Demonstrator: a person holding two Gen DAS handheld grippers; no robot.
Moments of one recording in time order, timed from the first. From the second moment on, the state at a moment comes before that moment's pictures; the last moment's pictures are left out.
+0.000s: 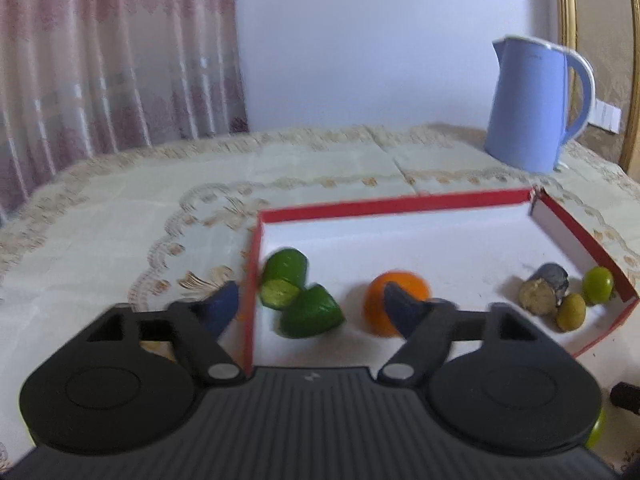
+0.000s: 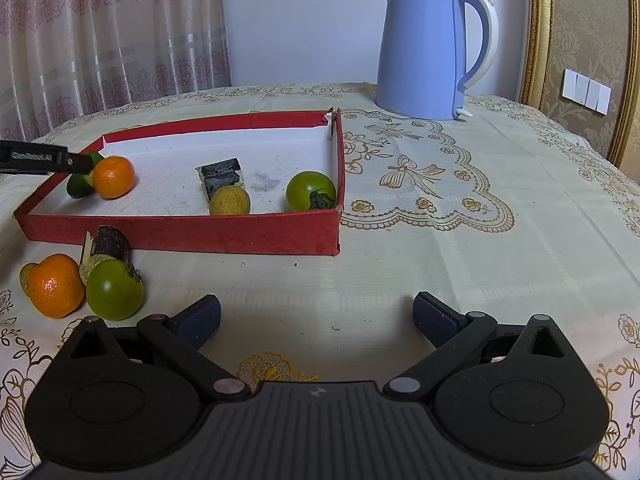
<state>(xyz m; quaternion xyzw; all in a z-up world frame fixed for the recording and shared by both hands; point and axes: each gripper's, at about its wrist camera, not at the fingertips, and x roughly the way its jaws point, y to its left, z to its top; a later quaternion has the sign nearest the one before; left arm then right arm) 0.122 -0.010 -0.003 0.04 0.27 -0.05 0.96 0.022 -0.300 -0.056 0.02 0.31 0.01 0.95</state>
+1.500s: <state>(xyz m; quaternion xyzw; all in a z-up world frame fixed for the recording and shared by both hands) 0.006 -0.013 -0.013 0.10 0.26 -0.10 0.96 0.022 -0.300 -0.056 0.02 0.31 0.01 0.95</state>
